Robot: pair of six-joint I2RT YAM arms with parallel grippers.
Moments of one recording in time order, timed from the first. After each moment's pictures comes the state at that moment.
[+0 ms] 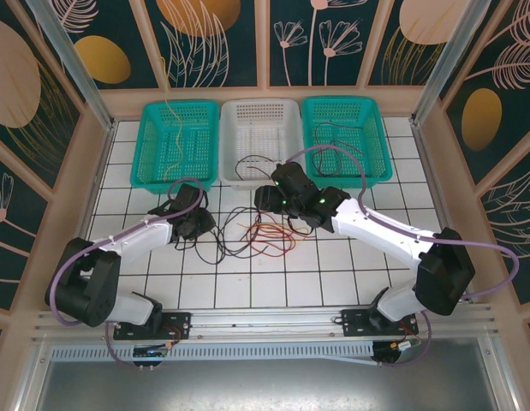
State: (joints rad) left arm -0.42 1.41 0.68 -0.34 0.00 -0.91; right arm 0.86 1.45 1.13 -0.44 0.10 0.77
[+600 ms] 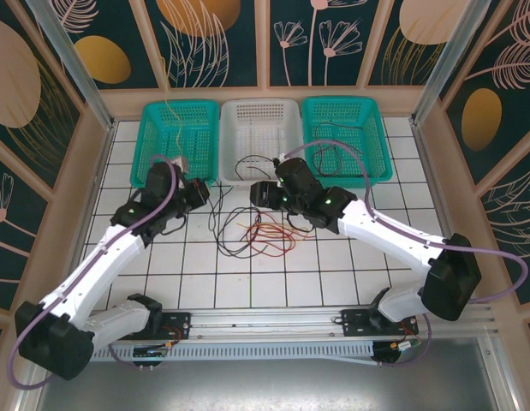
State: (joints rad) left arm -0.42 1.07 0.94 -0.48 0.10 -0.71; right arm 0.87 1.40 1.14 -0.36 0.02 0.70
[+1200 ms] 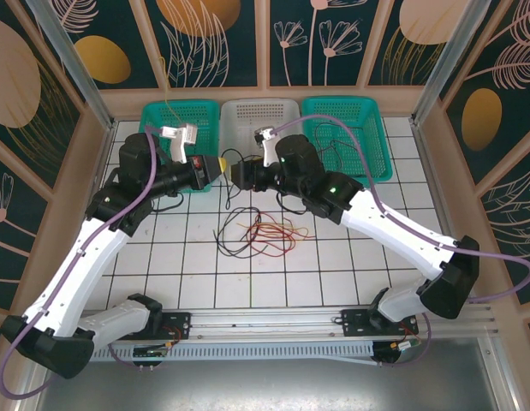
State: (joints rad) left arm -0.42 1.09 1.23 -0.50 0.51 -0.58; right arm 0.91 1.42 1.38 -0.32 -0.07 0.49
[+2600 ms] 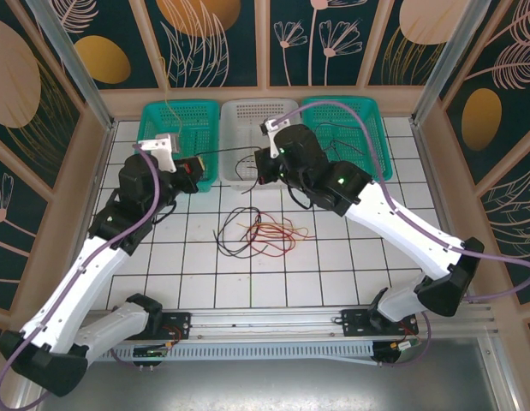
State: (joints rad) left arm -0.44 0.94 1.03 -0.37 0.01 -0.48; right arm 0.92 1.44 1.57 -0.61 0.24 0.31
